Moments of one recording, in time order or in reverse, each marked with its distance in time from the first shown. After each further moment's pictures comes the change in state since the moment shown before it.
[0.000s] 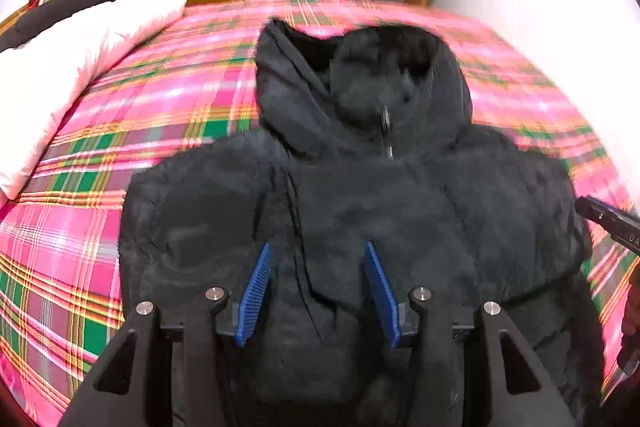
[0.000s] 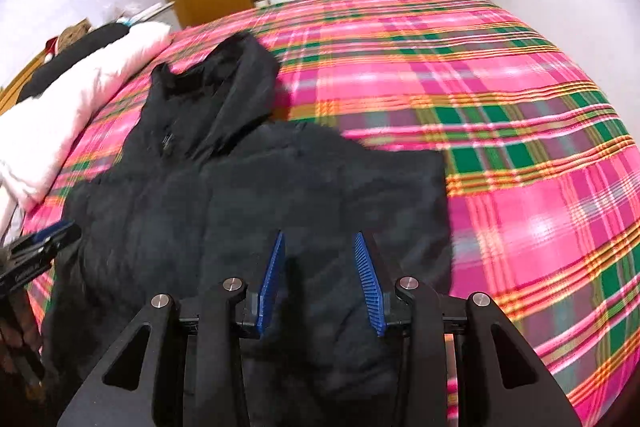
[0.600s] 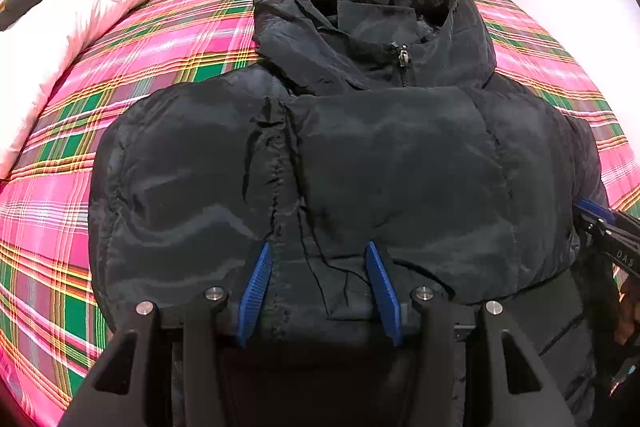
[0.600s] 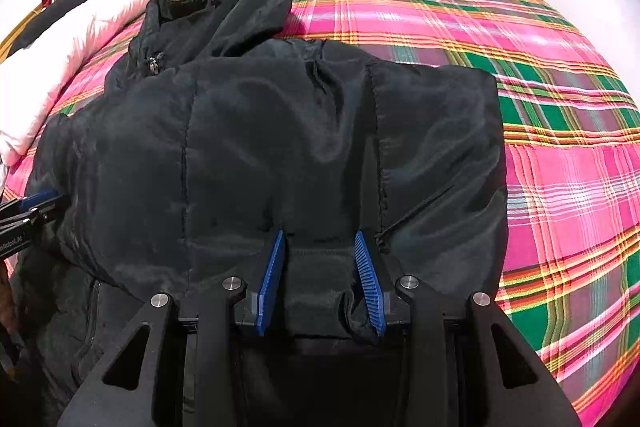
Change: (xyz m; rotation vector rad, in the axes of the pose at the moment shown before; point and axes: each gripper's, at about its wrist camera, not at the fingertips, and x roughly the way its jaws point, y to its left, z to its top) left arm 0.030 0.003 -0.010 -0.018 0.108 0.007; right arm 0.048 0.008 -0.017 -0.030 0.144 -0.034
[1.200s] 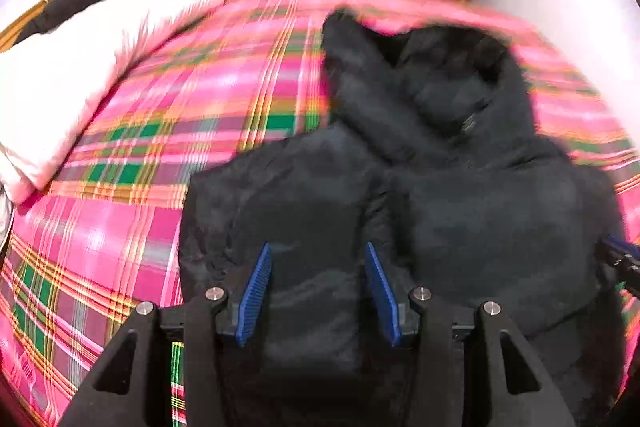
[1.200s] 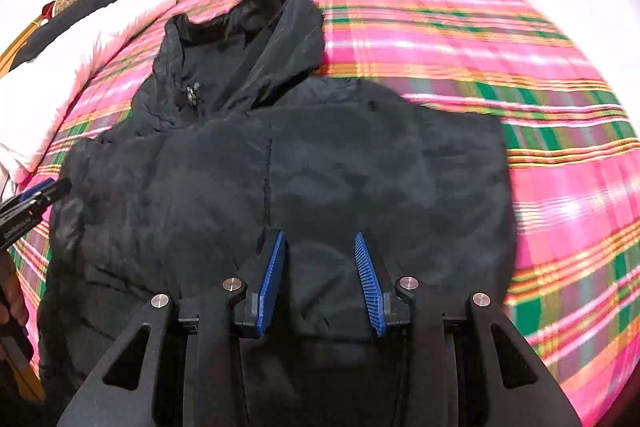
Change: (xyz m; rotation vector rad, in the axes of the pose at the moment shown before) left arm -0.016 0.051 0.024 -0.056 -0.063 0.124; right arm -0.011 0.034 0.016 0.004 -0.012 -0.001
